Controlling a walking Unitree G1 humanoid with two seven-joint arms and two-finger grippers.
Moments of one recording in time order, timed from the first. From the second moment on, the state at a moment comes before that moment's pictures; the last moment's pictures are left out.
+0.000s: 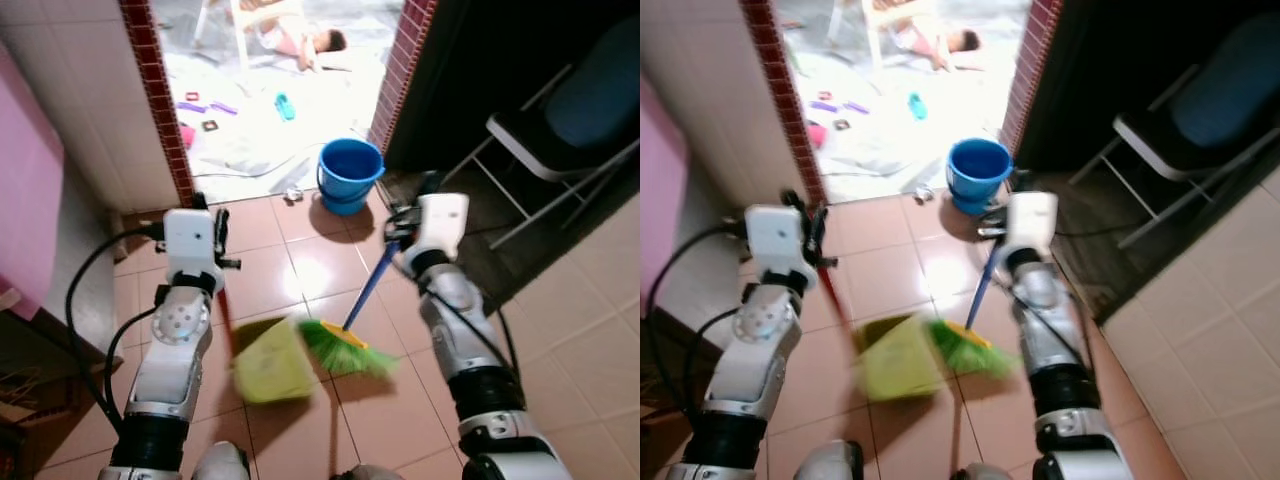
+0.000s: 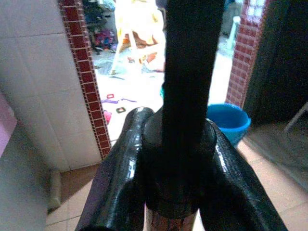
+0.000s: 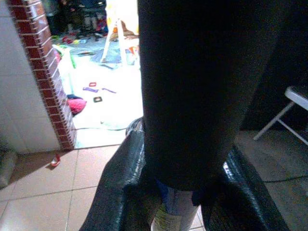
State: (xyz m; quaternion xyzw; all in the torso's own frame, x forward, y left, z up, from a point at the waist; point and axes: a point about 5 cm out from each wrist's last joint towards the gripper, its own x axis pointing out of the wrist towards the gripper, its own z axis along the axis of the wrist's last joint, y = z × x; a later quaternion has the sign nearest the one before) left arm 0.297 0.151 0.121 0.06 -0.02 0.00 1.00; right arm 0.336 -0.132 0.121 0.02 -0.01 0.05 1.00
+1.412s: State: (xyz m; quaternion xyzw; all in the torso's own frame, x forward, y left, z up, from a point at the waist) left arm 0.305 0.147 0.155 0.13 -0.11 0.09 0.98; right arm 0.338 -0.114 0.138 -0.02 -0.08 0.09 0.99
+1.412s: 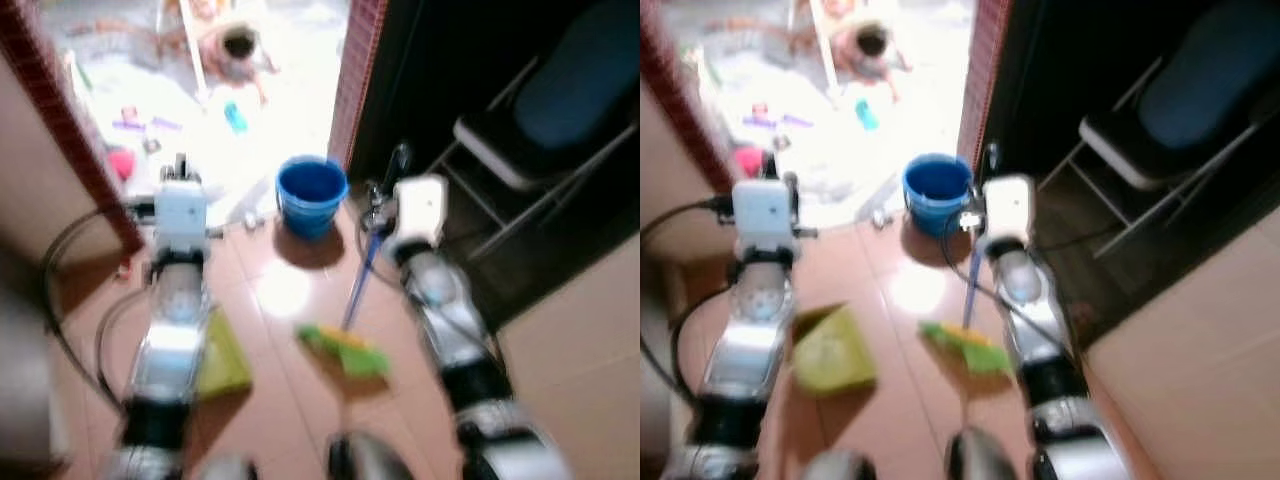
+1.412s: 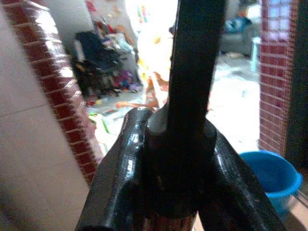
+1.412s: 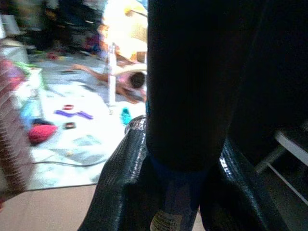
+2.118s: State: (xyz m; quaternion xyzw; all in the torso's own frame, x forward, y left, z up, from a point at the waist) left arm 0.305 0.154 0.149 0.16 -0.09 0.12 0.98; right arm 0.343 -0.106 0.151 -0.01 -0.10 0.12 0.99
